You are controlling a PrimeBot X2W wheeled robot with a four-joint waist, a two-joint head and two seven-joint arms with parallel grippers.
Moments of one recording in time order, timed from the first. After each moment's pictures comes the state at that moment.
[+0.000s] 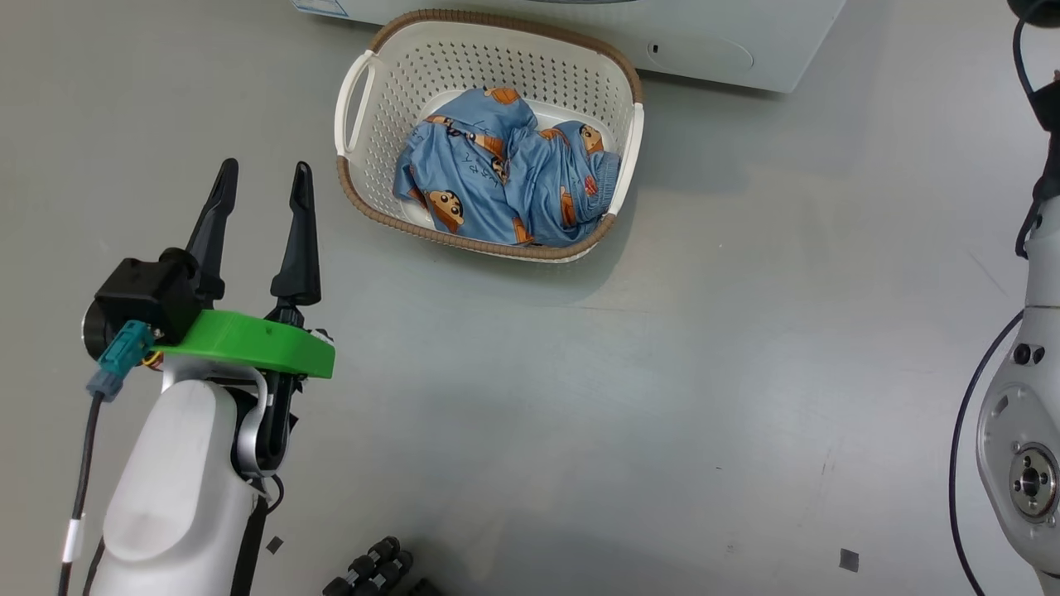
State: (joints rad) left arm -0.24 0.10 -0.17 0.17 -0.40 -0.13 -0.25; right arm -0.98 -0.07 -0.14 0.46 1.24 -0.06 0.37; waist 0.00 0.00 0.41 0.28
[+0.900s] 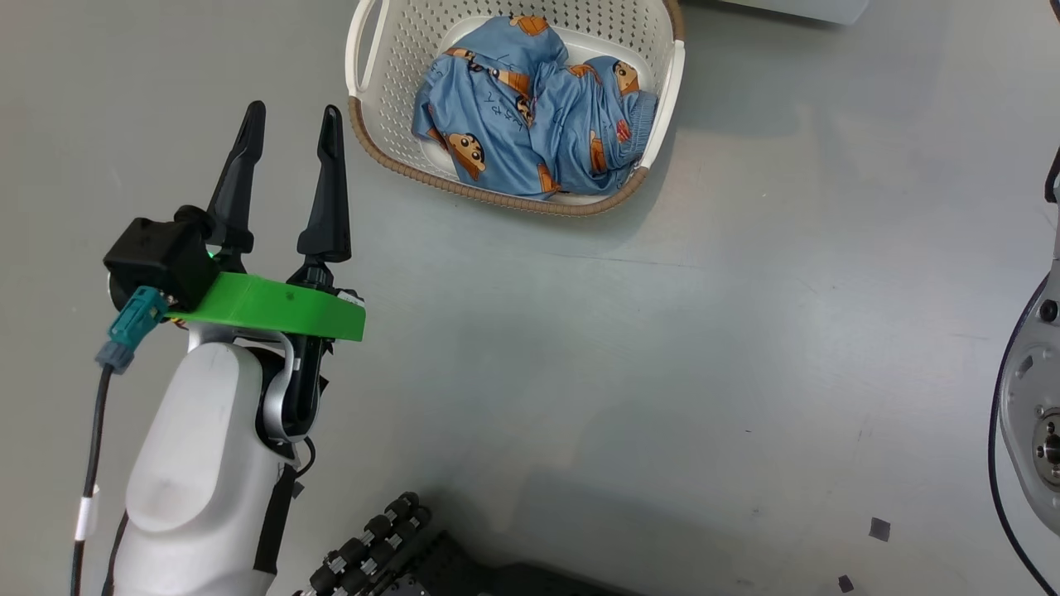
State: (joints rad) left arm -0.31 0.05 -0.20 0.12 -0.42 -0.13 -0.25; right arm -1.10 -0.09 -0.06 0.46 1.17 -0.12 0.45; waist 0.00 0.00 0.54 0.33
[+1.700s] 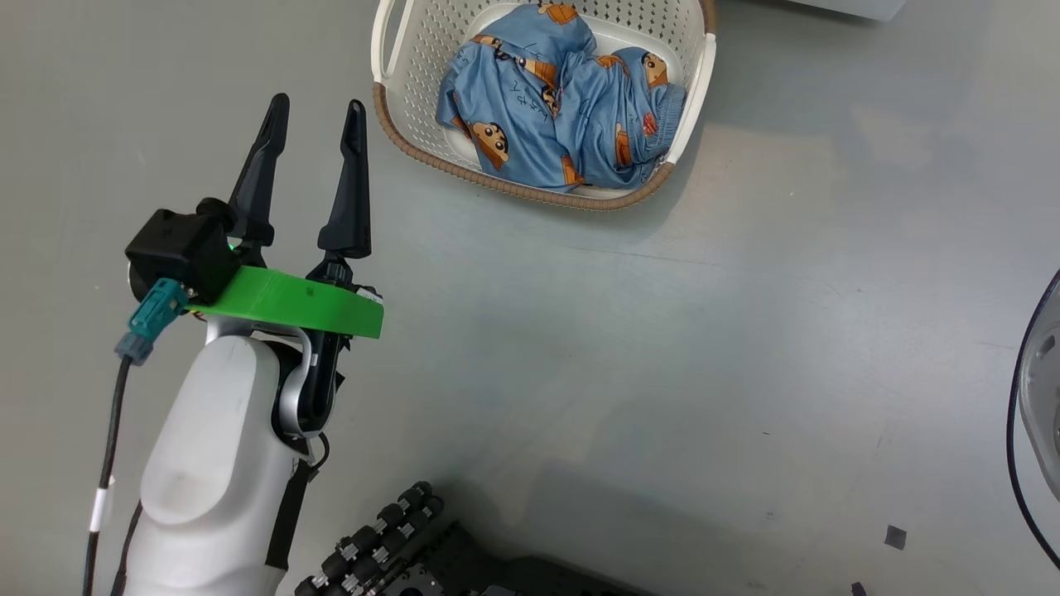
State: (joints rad) left arm -0.33 0.04 -0.23 0.13 -0.43 -0.13 -0.25; right arm -1.15 -0.10 -0.05 0.50 1.16 -0.12 0.48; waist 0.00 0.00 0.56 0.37
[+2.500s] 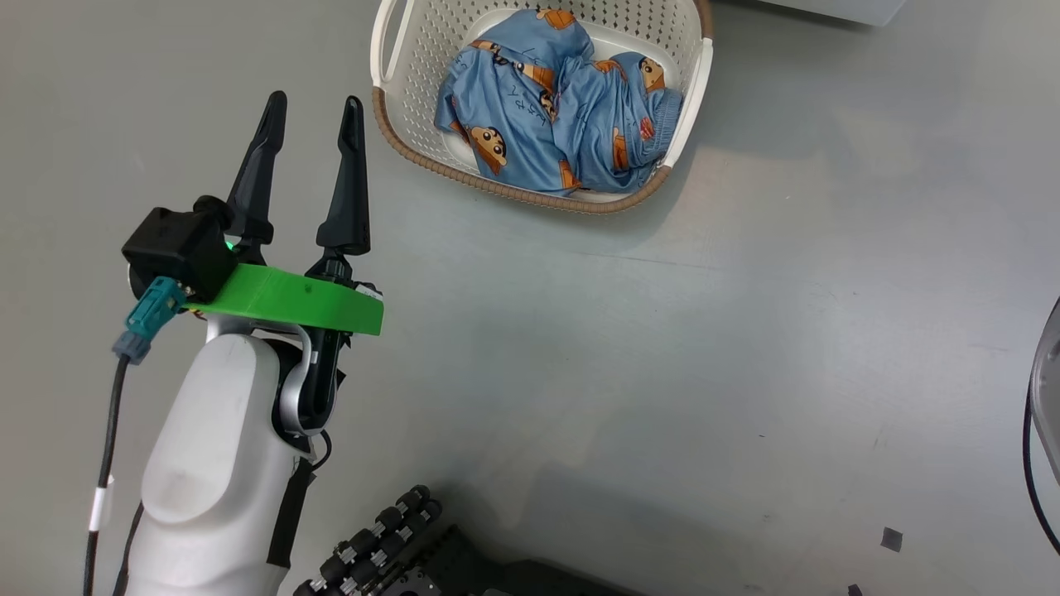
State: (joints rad) left arm -0.33 0.03 -0.22 0.13 -0.43 -0.13 -0.25; right arm -1.16 -0.12 -0.04 0.54 1.19 -0.12 0.59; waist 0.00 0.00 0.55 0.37
